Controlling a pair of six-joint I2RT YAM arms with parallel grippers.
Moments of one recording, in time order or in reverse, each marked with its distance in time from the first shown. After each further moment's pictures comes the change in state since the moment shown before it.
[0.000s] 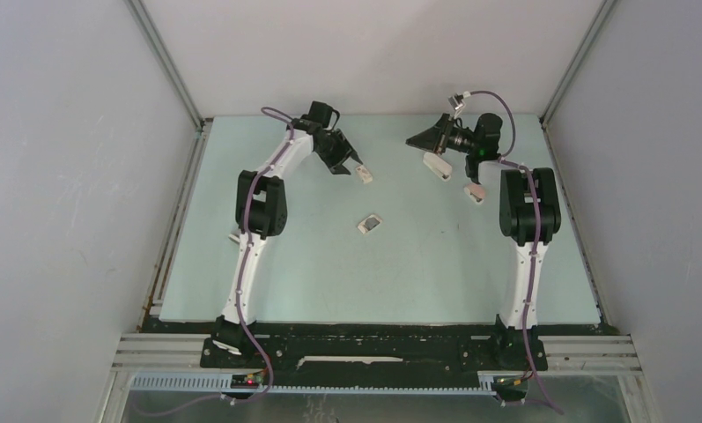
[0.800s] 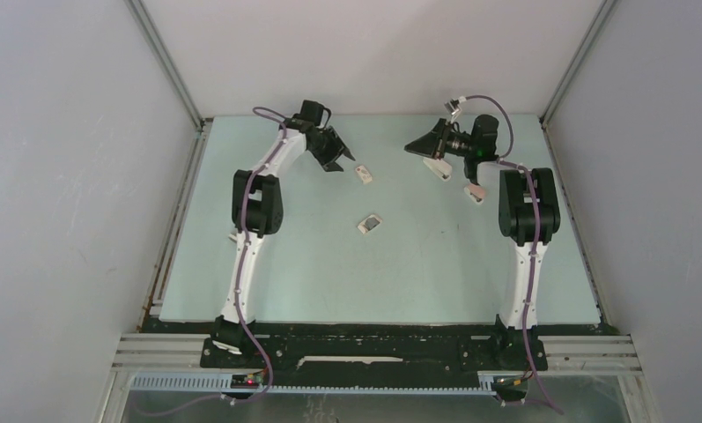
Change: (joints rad) left arm 0.041 0.013 0.006 0.035 -0.004 0.023; right arm 0.006 -0.001 -0.010 -0.089 -0.006 -0.061
